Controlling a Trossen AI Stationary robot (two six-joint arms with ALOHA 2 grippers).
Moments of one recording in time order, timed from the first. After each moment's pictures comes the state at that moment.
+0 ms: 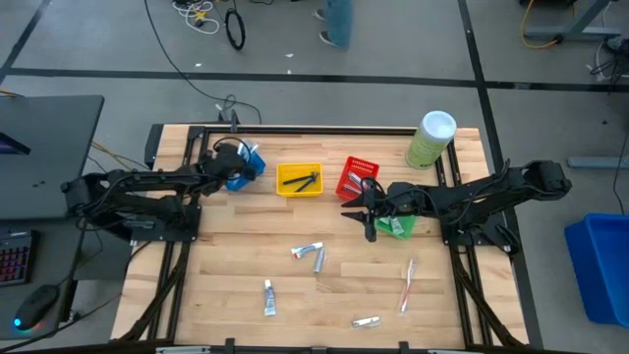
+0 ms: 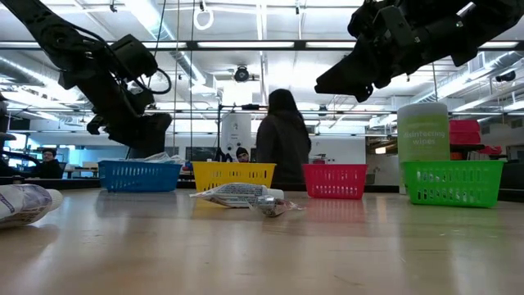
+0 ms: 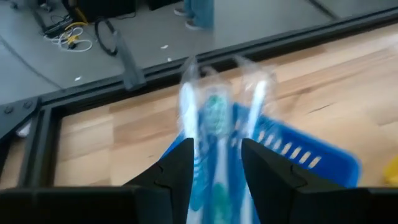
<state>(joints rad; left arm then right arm) 0.48 1.10 0.36 0.00 -0.68 -0.46 0.05 1.26 0.54 0.37 0.08 0.07</state>
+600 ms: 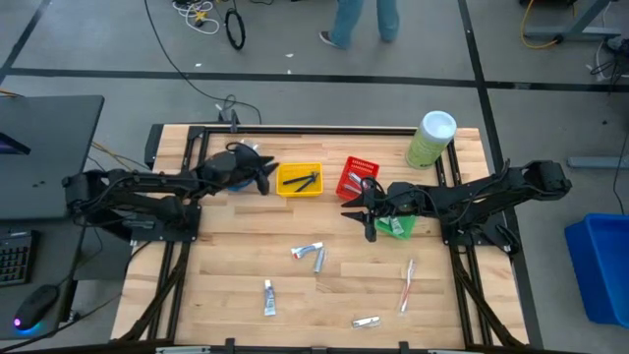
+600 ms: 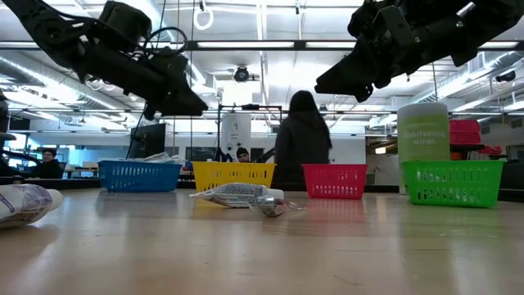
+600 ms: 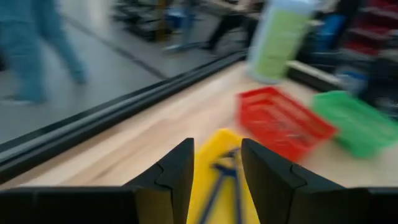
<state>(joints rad) 0.36 1.10 0.36 0.49 -0.23 -0.26 0.05 1.26 0.54 0.37 0.08 0.07</state>
